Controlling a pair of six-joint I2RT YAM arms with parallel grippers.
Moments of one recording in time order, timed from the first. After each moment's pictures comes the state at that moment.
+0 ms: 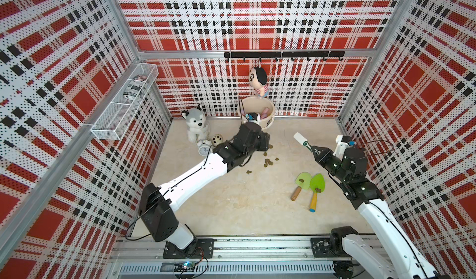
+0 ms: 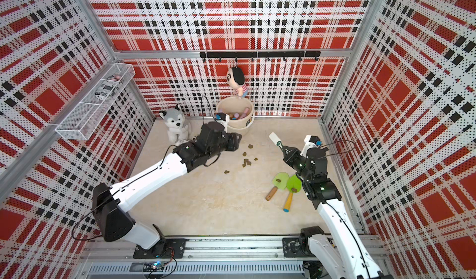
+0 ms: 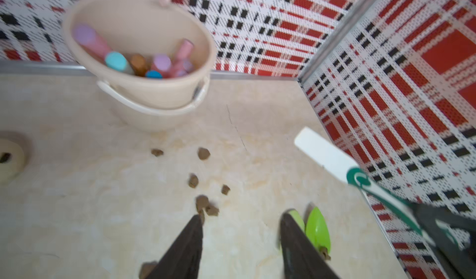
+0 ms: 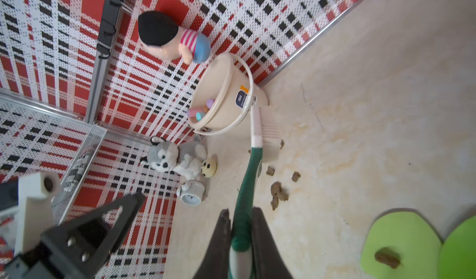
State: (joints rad) left arm -0.83 1.54 1.37 -0.32 -0.20 -0.55; right arm 0.14 0.80 0.75 -0.23 -0.18 0.83
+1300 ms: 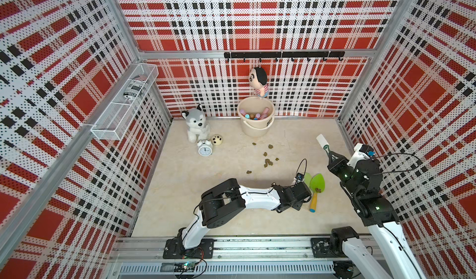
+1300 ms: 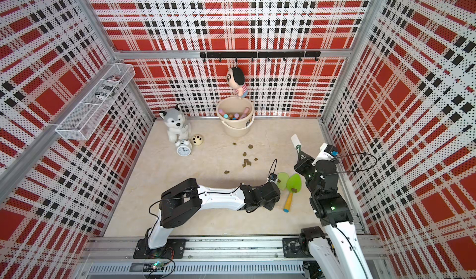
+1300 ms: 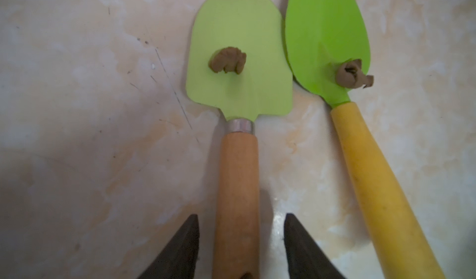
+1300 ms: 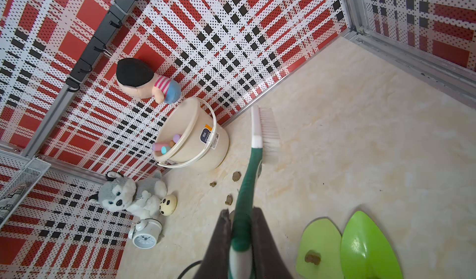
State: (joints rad) left arm -1.24 2.12 1.41 -0.24 -0.25 -0.61; right arm 0.14 0.61 0.74 -0.40 0.07 0.72
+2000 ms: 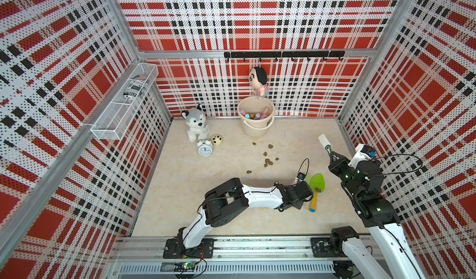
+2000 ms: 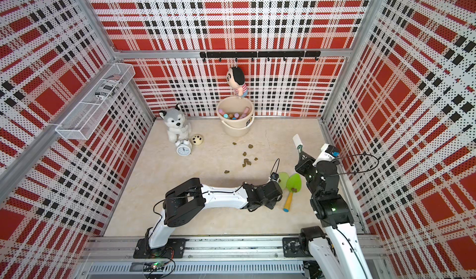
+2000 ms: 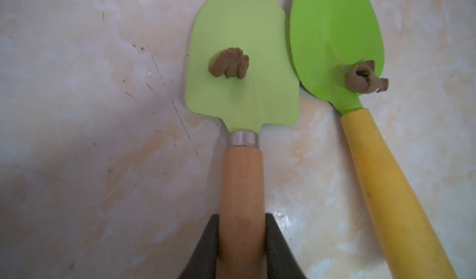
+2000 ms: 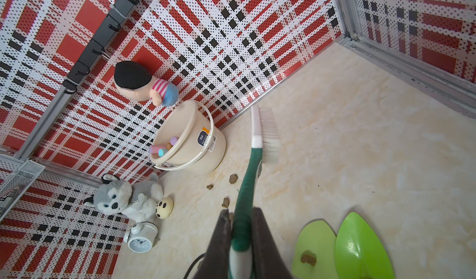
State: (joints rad) left arm -1.23 2.16 1.46 -0.27 -0.26 -0.60; right arm 0.14 0.59 0.74 -0.41 0.09 0.71
